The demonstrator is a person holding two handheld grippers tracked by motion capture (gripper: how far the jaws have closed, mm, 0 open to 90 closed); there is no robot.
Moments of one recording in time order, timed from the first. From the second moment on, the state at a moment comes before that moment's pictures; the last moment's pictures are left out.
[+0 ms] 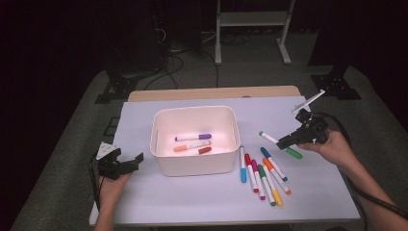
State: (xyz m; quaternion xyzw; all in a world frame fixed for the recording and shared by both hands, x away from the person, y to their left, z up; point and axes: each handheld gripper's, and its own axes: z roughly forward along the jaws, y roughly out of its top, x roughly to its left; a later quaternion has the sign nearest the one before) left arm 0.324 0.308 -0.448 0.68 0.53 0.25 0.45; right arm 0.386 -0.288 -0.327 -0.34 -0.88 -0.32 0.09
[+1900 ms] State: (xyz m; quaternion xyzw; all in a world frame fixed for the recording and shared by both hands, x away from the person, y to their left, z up) left arm 0.326 0.310 -0.449 0.67 0.53 0.25 0.45; right arm 0.415 -0.079 -0.254 -0.13 -0.93 -0.30 0.16
